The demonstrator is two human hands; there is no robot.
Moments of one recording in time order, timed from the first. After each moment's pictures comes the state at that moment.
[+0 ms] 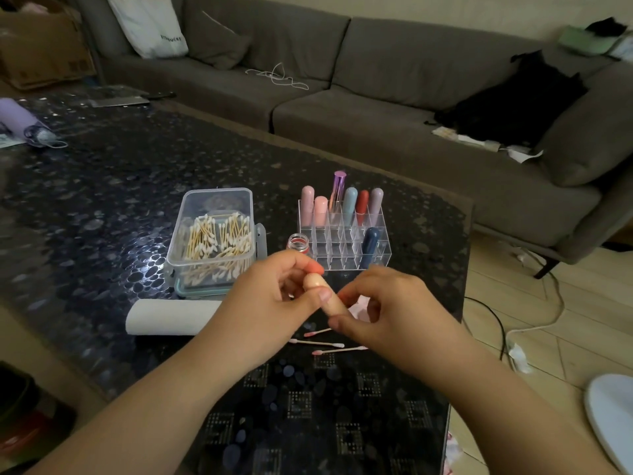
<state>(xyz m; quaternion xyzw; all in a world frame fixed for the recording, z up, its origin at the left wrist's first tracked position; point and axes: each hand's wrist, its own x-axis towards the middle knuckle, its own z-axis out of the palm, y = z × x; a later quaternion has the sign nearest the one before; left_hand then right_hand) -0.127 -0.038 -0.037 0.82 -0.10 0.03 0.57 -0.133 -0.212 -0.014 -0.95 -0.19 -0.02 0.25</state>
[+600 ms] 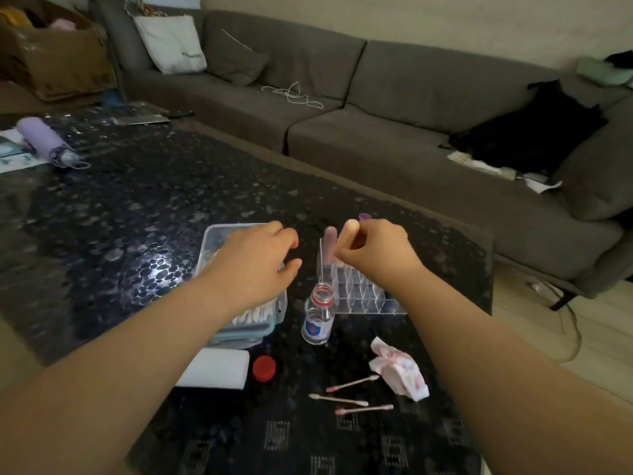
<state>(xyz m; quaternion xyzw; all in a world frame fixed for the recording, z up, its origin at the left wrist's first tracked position) -0.023 0.017 -0.003 0.97 -0.16 0.13 0.11 0.016 -0.165 0.010 -0.97 -0.02 -0.02 0.24</state>
